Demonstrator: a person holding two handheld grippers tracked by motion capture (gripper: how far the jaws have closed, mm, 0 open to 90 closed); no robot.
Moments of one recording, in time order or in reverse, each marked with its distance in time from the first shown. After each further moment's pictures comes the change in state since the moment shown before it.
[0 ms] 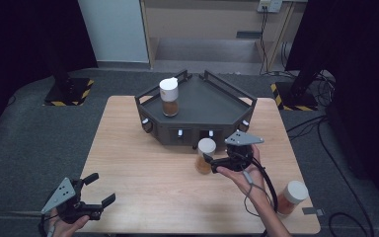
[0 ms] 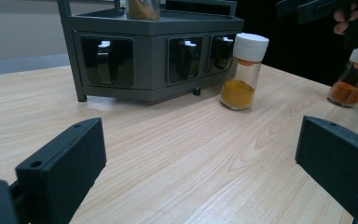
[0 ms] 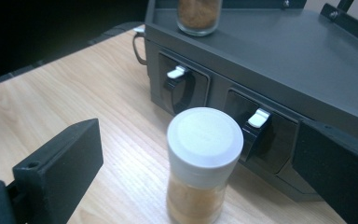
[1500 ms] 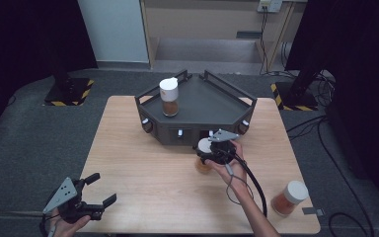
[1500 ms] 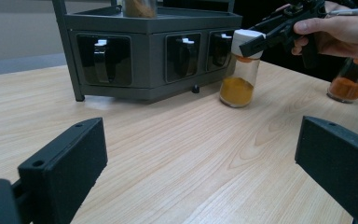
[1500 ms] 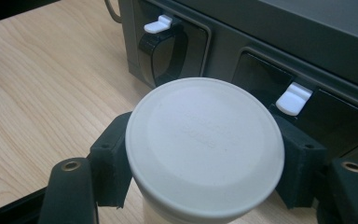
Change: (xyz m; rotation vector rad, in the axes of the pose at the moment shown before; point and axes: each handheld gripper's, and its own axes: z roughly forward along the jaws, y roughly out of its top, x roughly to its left) left arm 0.000 0.001 0.003 0.009 -0.005 0.011; right arm -0.002 -0.005 0.069 0.112 -0.027 -0.022
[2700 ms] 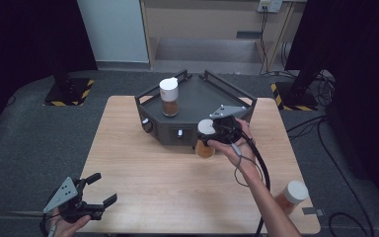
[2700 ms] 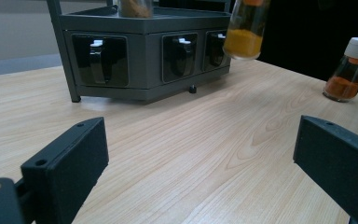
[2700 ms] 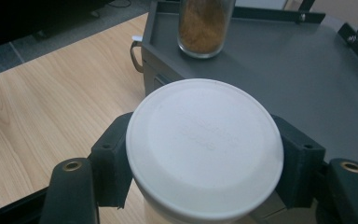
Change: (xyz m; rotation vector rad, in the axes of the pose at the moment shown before) left arm 0.002 0.001 0.001 0.002 -0.015 0.007; right arm -0.018 0.088 -0.049 0.010 0.066 -0.070
